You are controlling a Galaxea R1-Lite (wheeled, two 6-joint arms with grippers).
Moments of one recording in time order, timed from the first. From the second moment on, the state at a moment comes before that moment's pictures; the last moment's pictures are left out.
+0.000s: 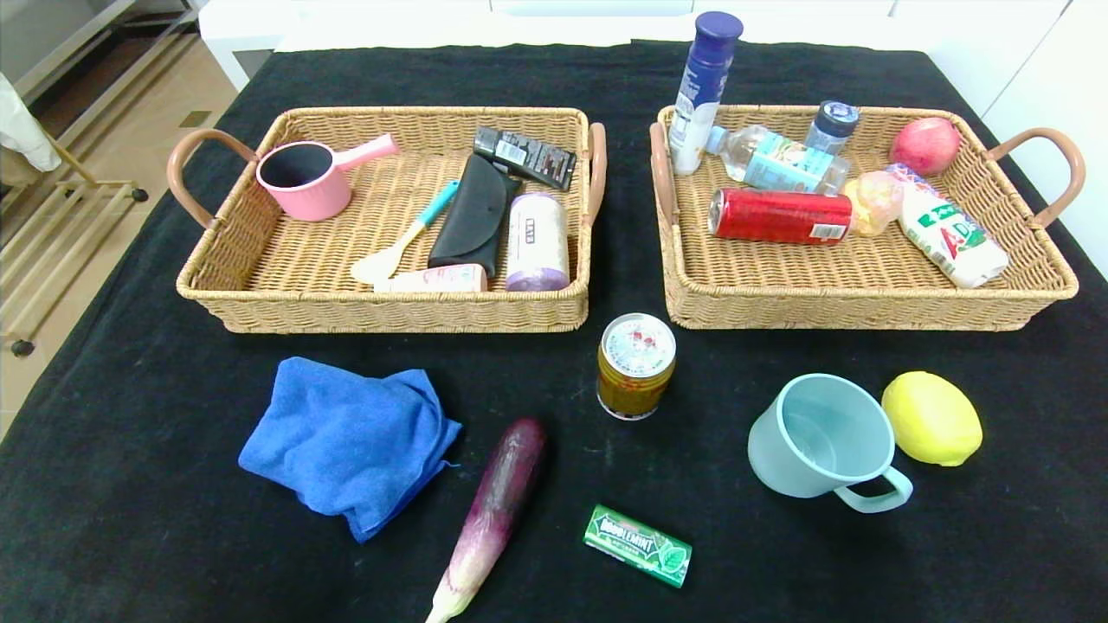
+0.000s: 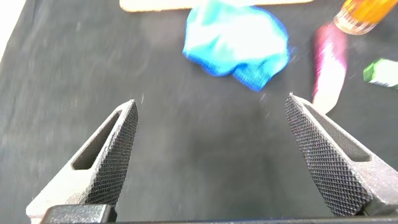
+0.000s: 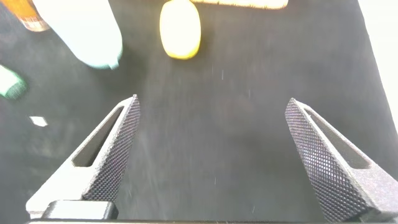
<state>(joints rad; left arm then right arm) 0.00 0.05 -0.21 0.06 -0.09 -0.01 0.01 0.13 -0.27 0.10 0.07 -0.01</state>
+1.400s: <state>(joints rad) -0.45 0.89 -0.69 0.05 -0.26 0.00 0.39 0.84 -0.64 -0.04 0.06 -0.04</state>
